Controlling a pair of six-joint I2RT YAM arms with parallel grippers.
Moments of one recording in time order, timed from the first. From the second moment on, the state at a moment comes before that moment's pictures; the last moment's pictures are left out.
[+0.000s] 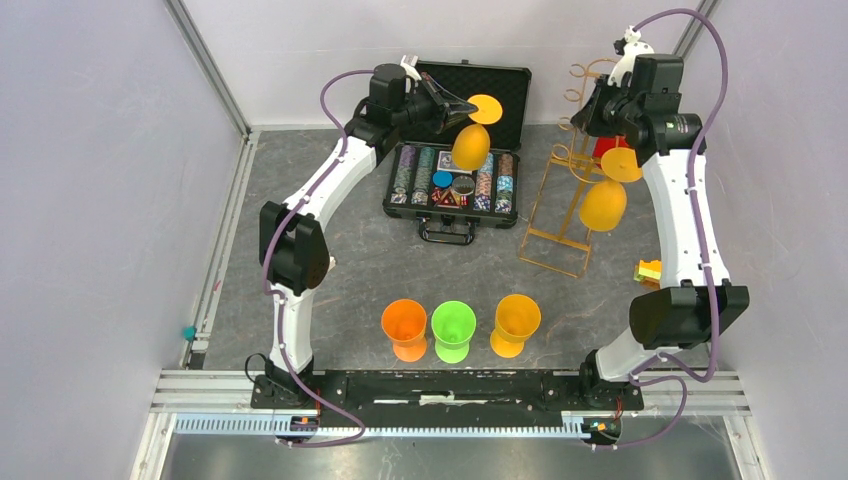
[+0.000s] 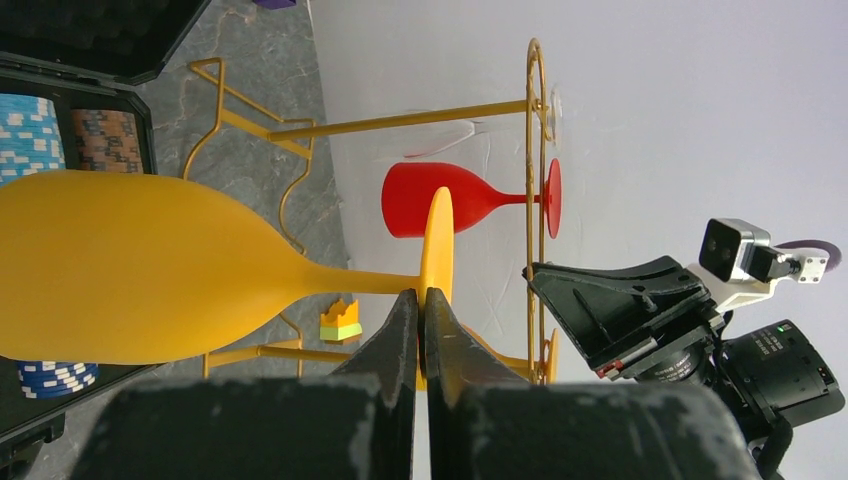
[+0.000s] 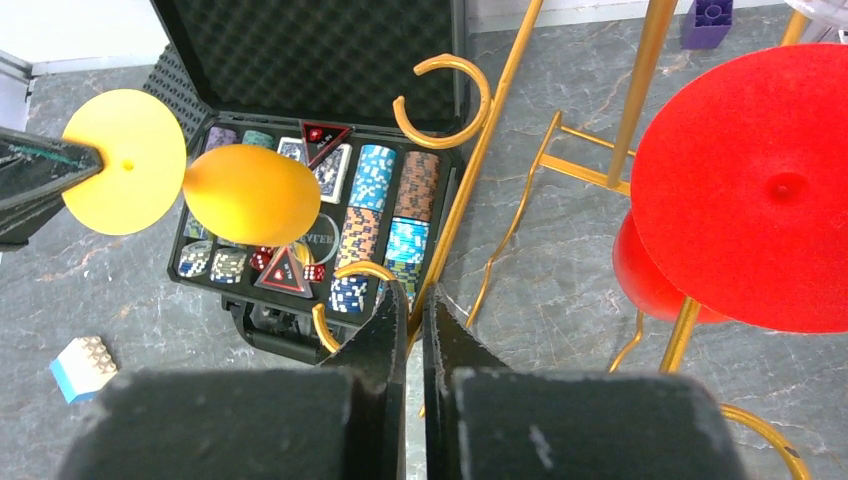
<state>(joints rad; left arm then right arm) -0.45 2.10 2.02 -0.10 0.51 -1.22 0.00 1.60 1.86 -0.77 -0.19 0.19</state>
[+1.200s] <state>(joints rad) -0.45 2.10 2.00 0.08 0.53 -1.38 0.01 1.41 1.80 -0.84 -0.36 0.13</state>
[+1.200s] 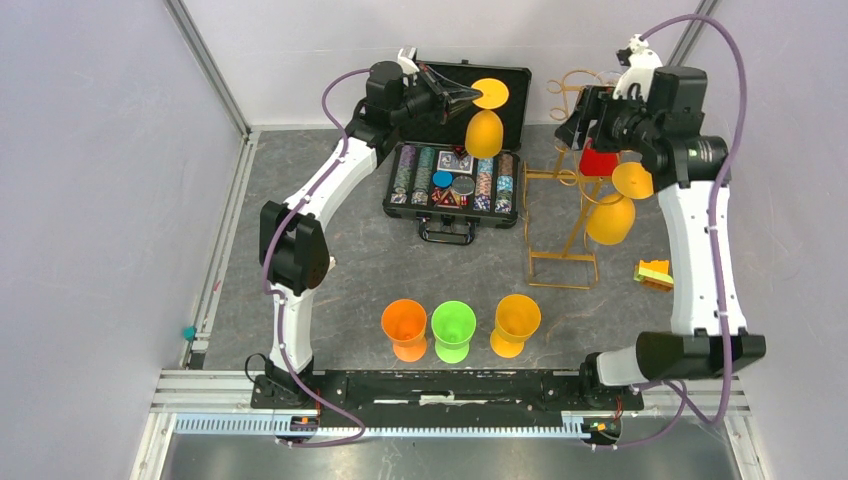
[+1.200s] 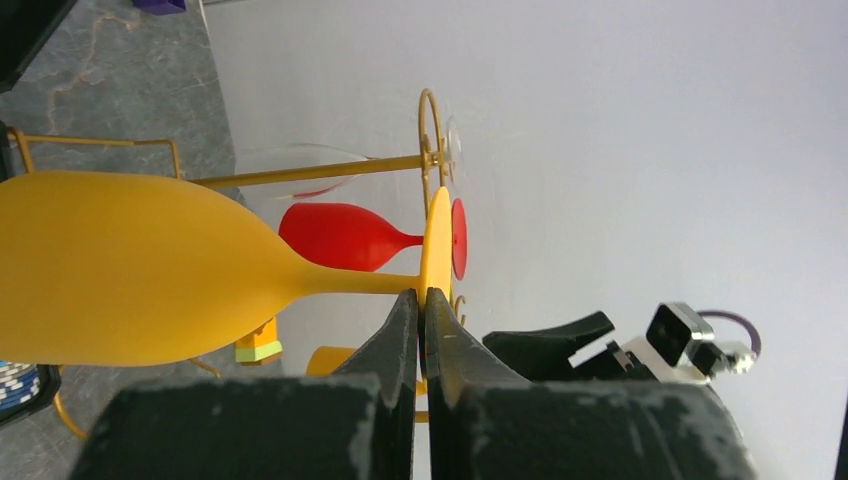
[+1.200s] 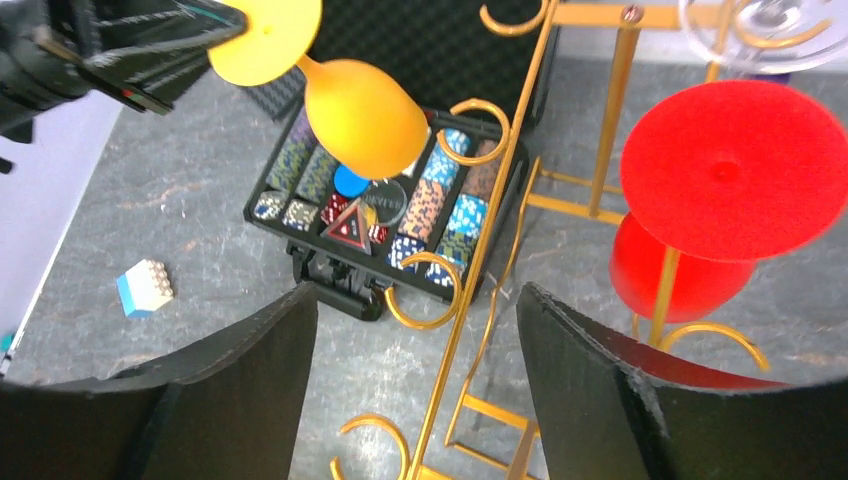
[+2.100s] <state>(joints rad) -0.59 2.31 2.33 0.09 0.38 -1.47 0.01 1.16 1.59 -0.46 -0.35 0.16</state>
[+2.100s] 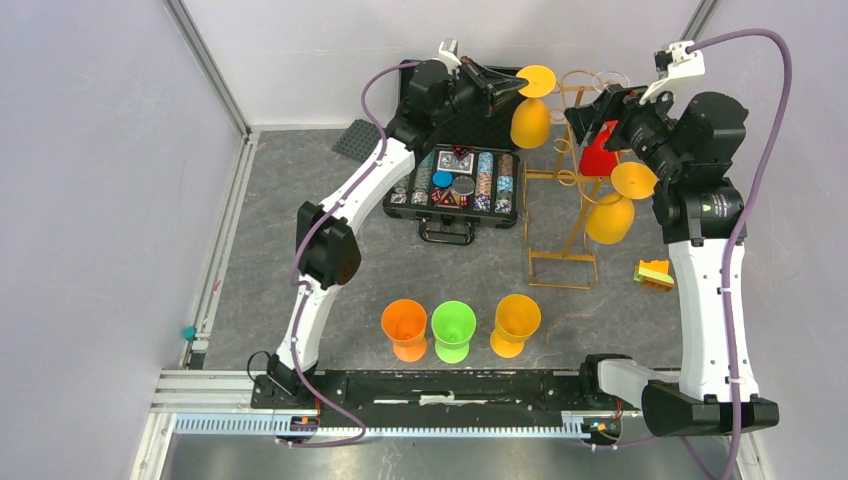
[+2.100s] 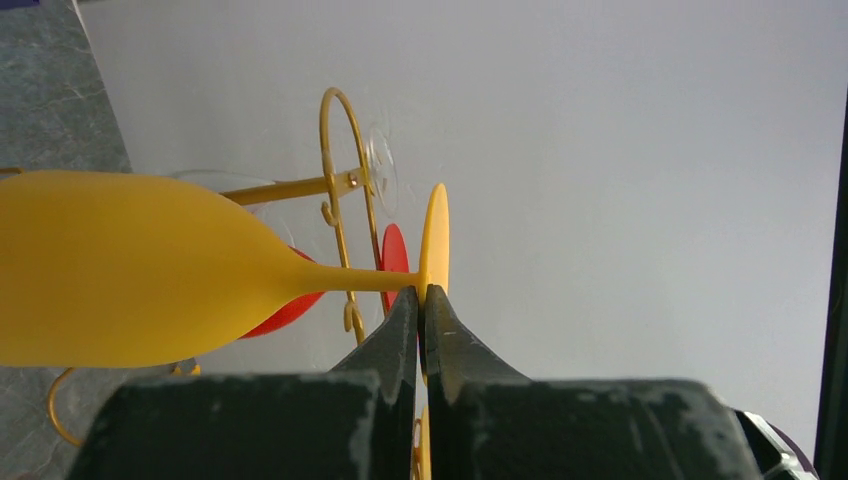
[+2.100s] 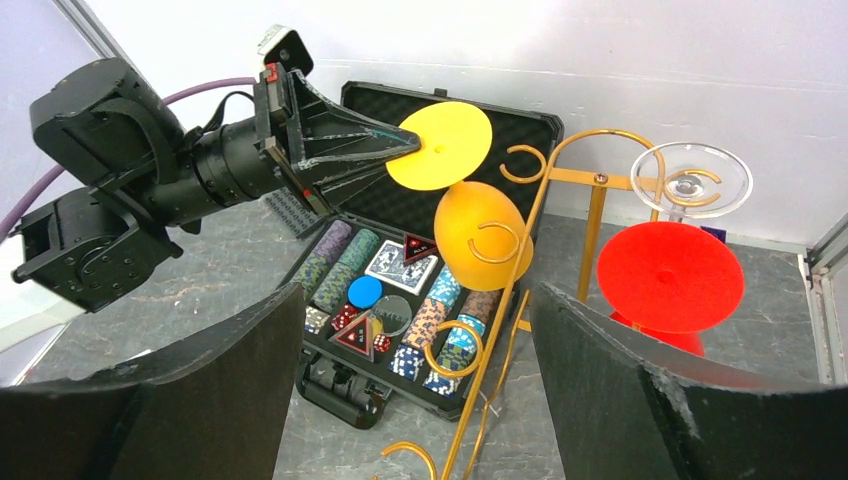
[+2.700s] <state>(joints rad) -0.61 2.44 2.43 0.11 0.28 -1.53 0.01 1.14 1.55 -0.46 -0.35 0.14</state>
